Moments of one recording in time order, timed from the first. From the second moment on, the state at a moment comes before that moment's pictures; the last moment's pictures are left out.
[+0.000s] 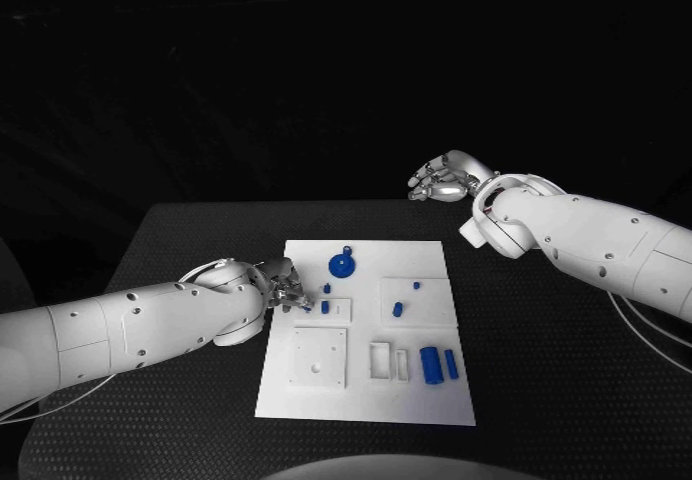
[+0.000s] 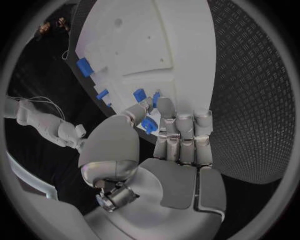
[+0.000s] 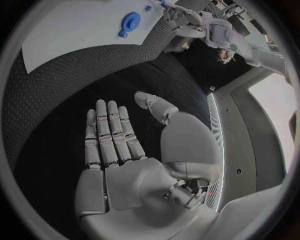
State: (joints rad) left arm 1.19 -0.70 -0.24 1.38 -1.15 -0.24 -0.45; left_hand 1.00 -0.09 0.67 -0.10 0.06 1.12 0.03 0.46 0.67 1.38 -0.06 0.81 0.65 1.09 -0.14 1.41 0.68 0.07 0.95 -0.14 1.14 1.31; right arm 1.27 -0.59 -0.04 1.06 -0.90 -0.31 0.07; right_hand 1.04 -0.18 0.65 -0.25 0.47 0.84 0.19 0.30 0.41 1.01 0.15 0.30 0.07 0.89 0.15 0.38 0.50 0.19 0.58 0.22 0.21 1.26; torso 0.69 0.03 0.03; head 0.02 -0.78
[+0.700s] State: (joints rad) left arm 1.19 -0.70 -0.24 1.39 -1.16 -0.21 -0.45; left_hand 0.99 -0.08 0.65 -0.12 0.11 1.11 0.03 0.46 0.67 1.38 -0.06 0.81 0.66 1.09 -0.14 1.41 0.69 0.07 0.96 -0.14 1.15 1.31; right arm 1.27 -0.59 -0.04 1.06 -0.90 -0.31 0.07; right_hand 1.04 -0.18 0.65 -0.25 0.47 0.84 0.19 0.30 0.41 1.01 0.15 0.30 0.07 0.89 0.15 0.38 0.50 0.19 0.58 0.22 0.21 1.26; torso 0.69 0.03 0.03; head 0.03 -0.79
